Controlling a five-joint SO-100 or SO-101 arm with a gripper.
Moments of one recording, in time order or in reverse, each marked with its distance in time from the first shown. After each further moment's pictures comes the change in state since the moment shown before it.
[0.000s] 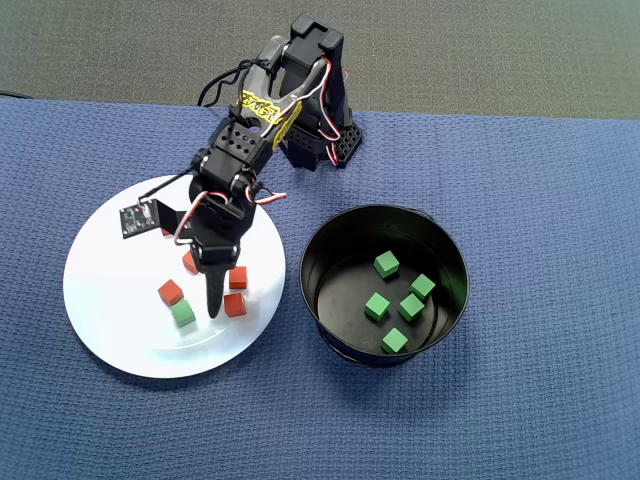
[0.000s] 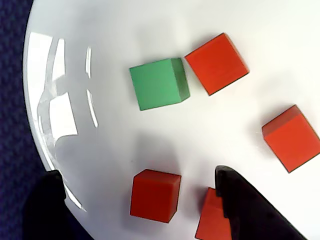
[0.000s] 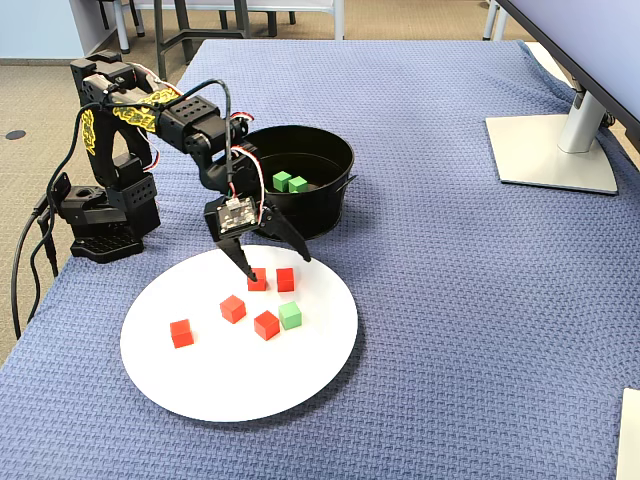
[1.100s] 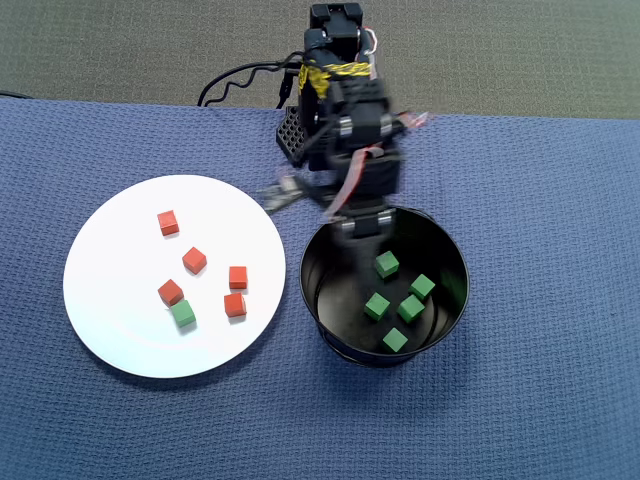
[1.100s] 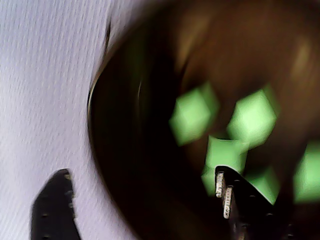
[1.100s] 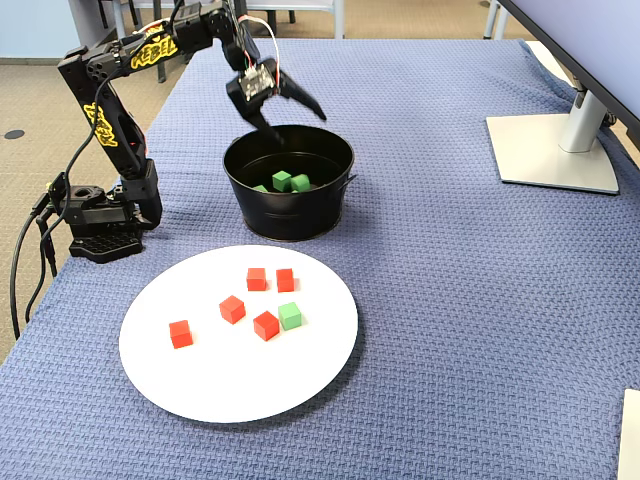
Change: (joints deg) arm -33.9 16.7 -11.8 21.9 30.6
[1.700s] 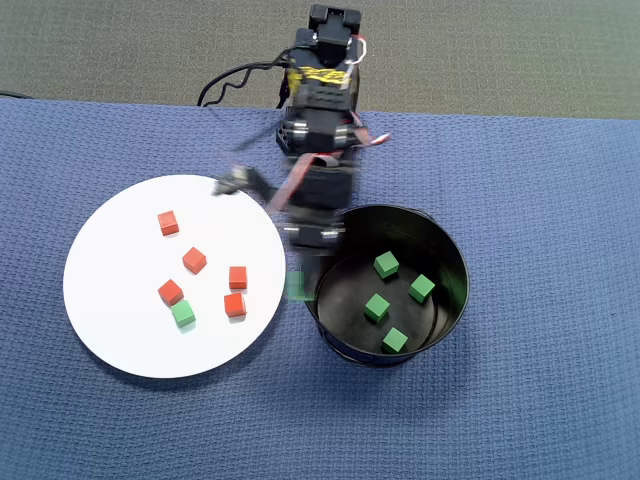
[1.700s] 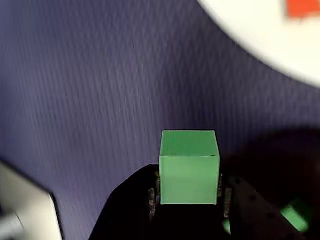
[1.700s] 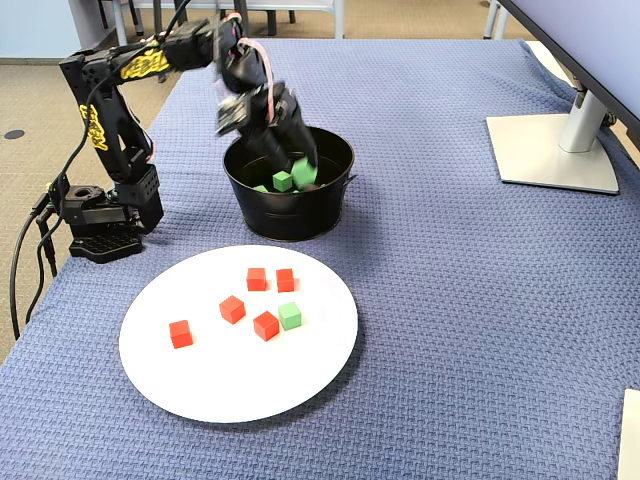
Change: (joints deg) arm 4.7 -1.5 -1.2 -6.9 12.5
